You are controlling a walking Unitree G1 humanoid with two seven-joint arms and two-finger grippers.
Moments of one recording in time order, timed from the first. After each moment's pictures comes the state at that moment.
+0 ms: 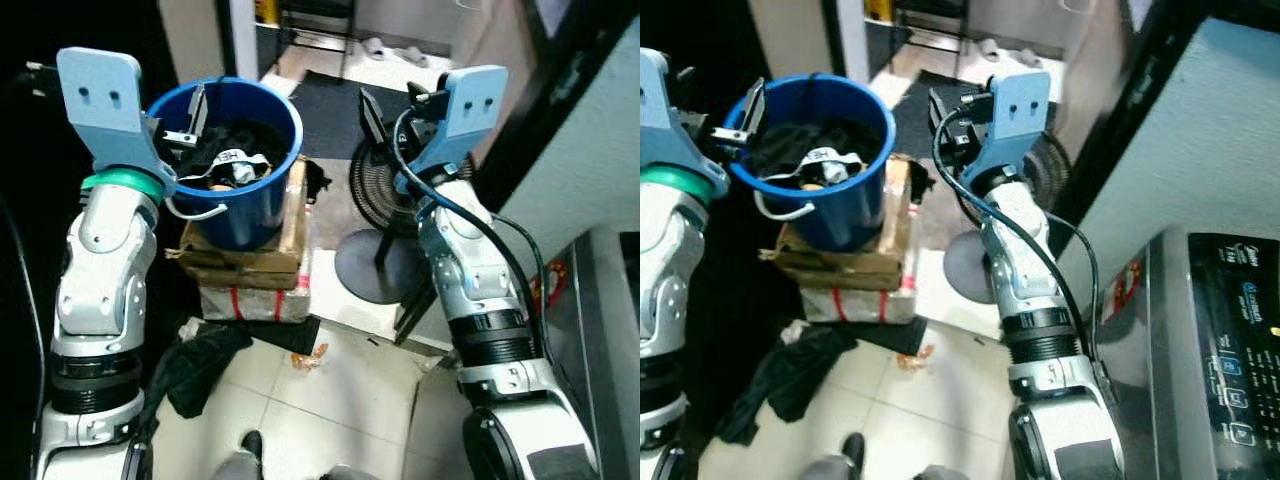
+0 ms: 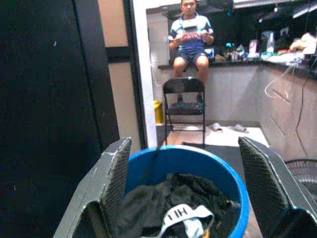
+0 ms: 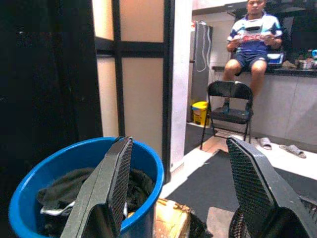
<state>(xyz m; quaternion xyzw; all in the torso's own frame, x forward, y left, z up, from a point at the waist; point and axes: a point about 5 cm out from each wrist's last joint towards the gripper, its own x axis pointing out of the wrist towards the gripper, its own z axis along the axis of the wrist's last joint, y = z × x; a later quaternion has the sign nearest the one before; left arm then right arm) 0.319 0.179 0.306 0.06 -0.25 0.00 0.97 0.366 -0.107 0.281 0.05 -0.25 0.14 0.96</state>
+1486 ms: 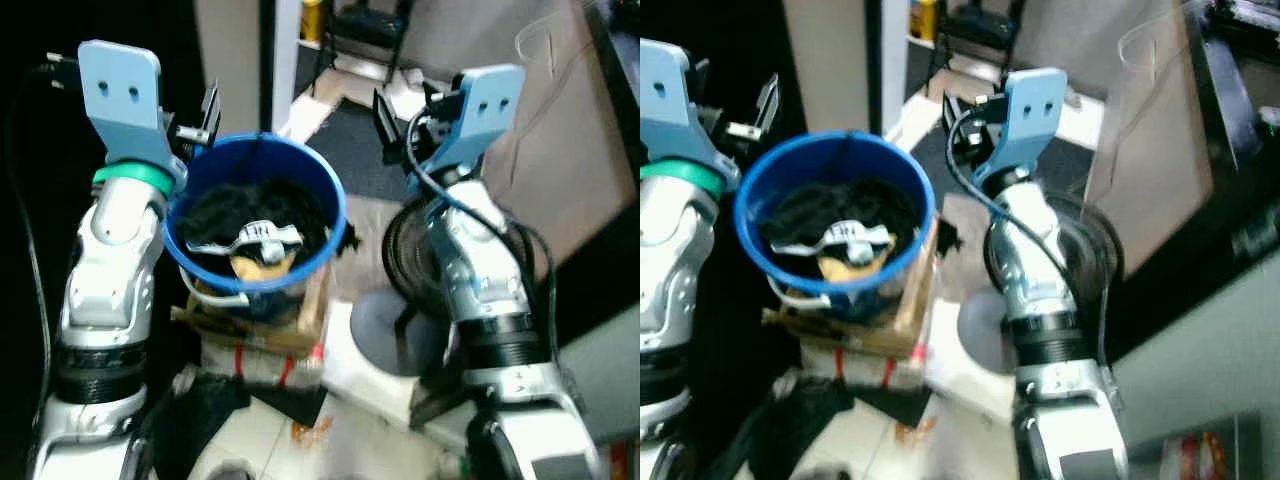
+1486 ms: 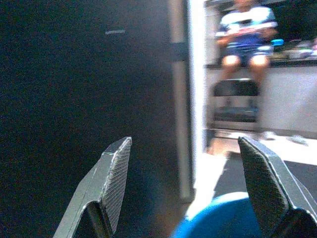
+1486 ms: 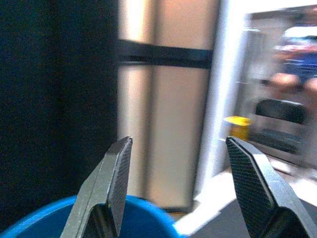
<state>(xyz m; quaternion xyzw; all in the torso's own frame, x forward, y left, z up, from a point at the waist) 0.323 0.188 0.305 0.08 -0.25 0.03 0.97 0.361 -0.089 0.282 0.03 -0.26 0.17 0.95</state>
